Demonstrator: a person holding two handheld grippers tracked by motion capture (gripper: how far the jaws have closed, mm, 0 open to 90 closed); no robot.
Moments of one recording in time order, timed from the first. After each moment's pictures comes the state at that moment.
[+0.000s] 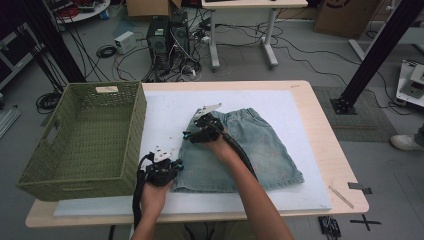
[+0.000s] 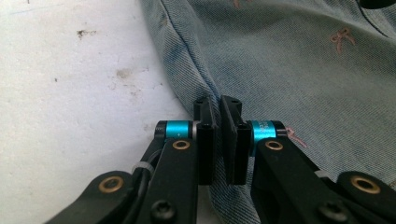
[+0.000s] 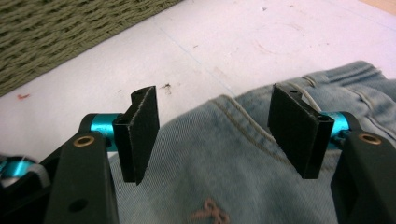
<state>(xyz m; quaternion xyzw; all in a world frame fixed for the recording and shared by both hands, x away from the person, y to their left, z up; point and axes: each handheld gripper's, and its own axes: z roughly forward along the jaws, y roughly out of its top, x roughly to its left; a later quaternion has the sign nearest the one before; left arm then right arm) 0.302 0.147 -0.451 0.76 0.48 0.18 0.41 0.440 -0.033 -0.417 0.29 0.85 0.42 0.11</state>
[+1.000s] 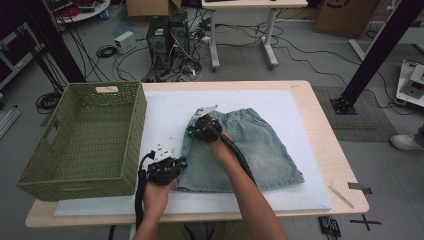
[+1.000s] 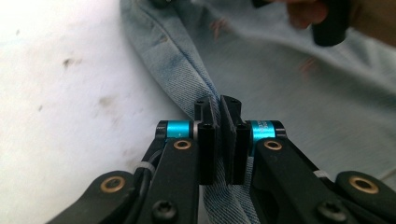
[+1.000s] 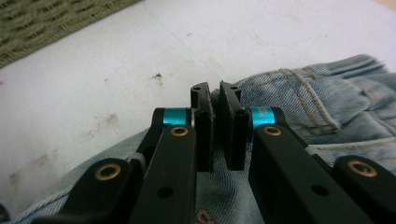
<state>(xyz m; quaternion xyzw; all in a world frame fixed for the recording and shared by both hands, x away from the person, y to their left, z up) 0.299 0.138 -0.435 0.75 0.46 0.18 0.45 0.438 -0.031 -0.420 0.29 0.86 0.40 0.13</state>
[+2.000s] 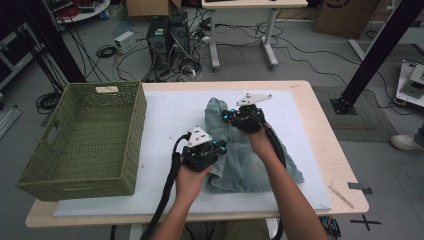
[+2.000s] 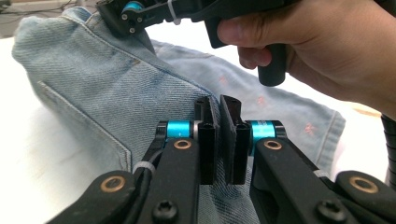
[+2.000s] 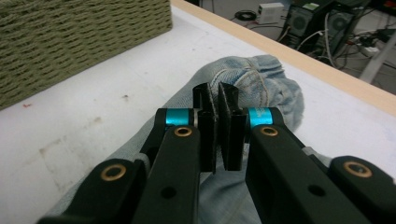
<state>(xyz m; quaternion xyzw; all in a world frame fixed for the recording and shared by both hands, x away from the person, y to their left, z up) 0.310 0.039 -0.368 0.76 0.35 0.15 0.53 0.417 -0.147 -0.354 0.31 0.81 0.47 0.18</state>
